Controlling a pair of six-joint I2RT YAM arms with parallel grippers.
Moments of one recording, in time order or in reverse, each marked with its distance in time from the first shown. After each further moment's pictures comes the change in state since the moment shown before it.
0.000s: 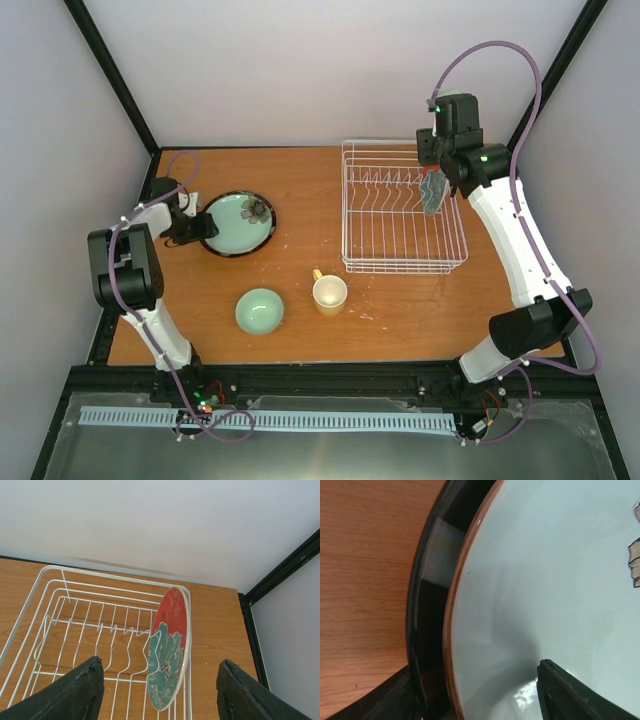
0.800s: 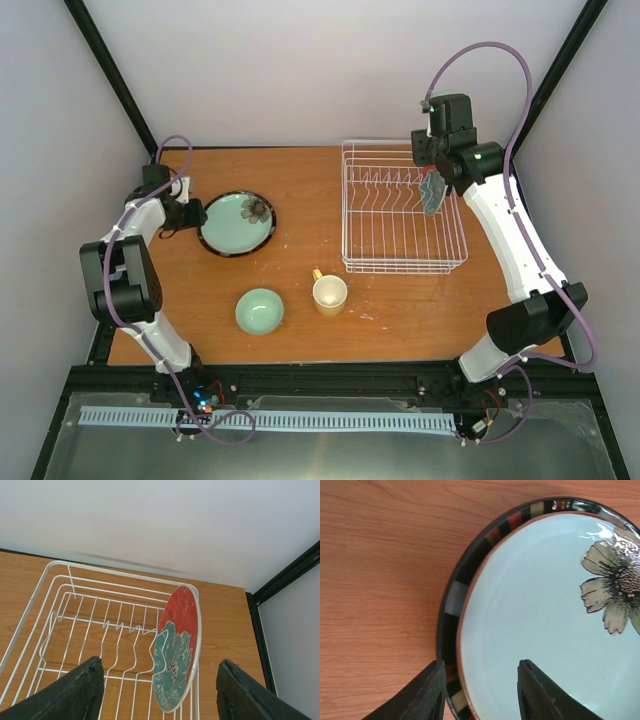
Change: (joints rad) left arm -0.001 -0.092 0.058 -0.032 -0.068 0.002; right arm 0.011 0.030 0.010 -0.001 -0.012 -0.002
